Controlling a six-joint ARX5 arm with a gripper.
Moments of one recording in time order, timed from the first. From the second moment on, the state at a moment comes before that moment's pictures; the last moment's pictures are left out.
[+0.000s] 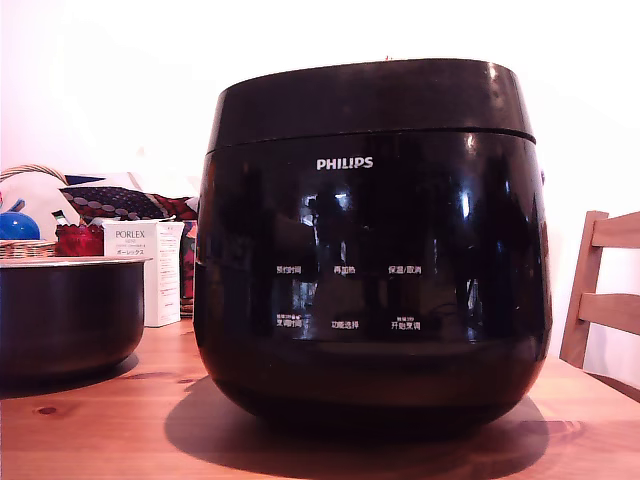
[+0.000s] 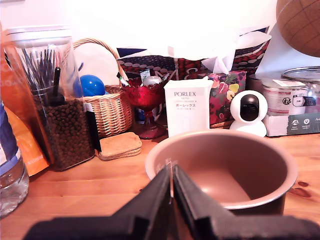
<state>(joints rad) 0.00 0.00 0.02 -0.01 0.00 0.00</state>
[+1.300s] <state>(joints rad) -0.04 0.10 0.22 0.07 0.75 -0.44</state>
